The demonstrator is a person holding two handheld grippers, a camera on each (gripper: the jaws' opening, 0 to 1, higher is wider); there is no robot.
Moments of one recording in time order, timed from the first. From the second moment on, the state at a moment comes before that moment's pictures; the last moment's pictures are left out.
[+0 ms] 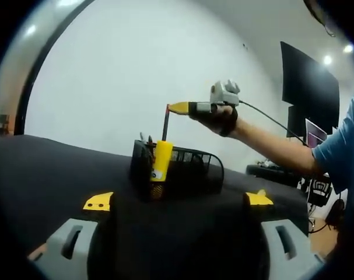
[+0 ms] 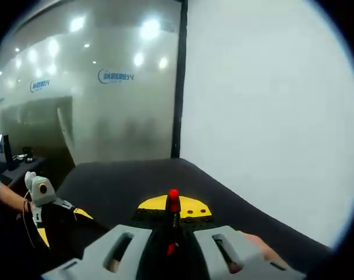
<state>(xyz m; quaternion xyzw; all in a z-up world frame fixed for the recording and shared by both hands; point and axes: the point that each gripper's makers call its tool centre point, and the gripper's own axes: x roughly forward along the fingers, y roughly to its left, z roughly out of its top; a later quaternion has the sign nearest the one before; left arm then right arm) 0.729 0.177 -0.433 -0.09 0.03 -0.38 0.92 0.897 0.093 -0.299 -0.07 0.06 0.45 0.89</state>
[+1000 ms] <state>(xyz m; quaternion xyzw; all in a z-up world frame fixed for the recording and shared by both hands) 0.733 0.177 -0.437 -0.09 0.03 -0.39 0.92 0.836 0.066 -0.281 -0.06 0.00 0.41 0.91</state>
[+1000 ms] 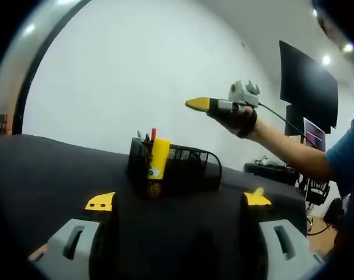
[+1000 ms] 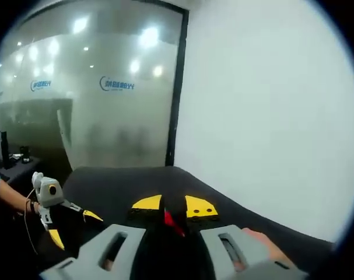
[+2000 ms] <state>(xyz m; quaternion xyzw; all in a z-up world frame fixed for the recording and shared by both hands) 0.732 0.169 -0.446 -0.07 0.06 -0.40 0.91 0.736 -0.032 -0.303 -0.01 -0.02 0.34 0.94</state>
